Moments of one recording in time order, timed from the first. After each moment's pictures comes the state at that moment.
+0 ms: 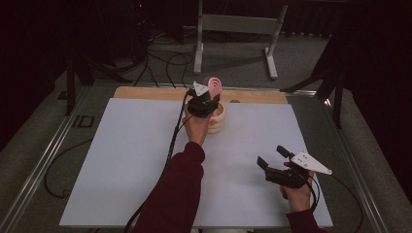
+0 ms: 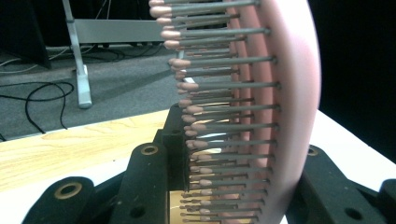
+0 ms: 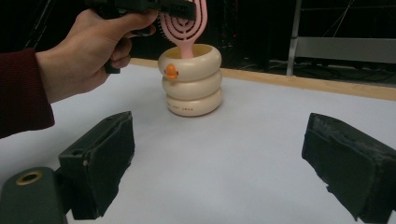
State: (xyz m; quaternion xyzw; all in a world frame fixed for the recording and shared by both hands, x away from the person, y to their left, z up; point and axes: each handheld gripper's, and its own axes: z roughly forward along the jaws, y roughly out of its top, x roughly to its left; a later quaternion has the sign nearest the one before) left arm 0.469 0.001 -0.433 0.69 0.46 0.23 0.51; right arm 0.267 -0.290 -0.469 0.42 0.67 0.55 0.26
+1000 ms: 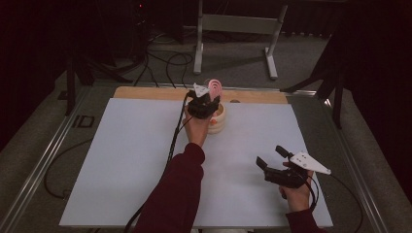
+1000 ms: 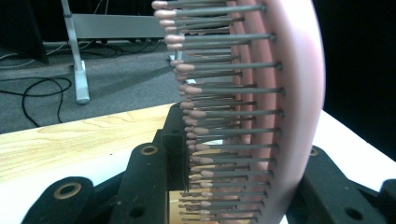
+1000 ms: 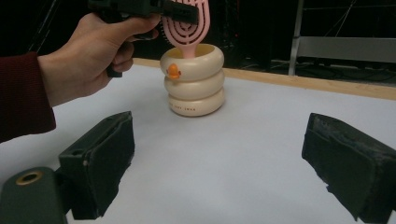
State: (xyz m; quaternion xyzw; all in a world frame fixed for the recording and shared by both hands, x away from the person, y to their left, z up) left arm 0.468 0.002 -0.437 0.69 0.46 0.22 0.51; right arm 0.268 -0.288 -0.469 0.41 0.67 0.56 0.26
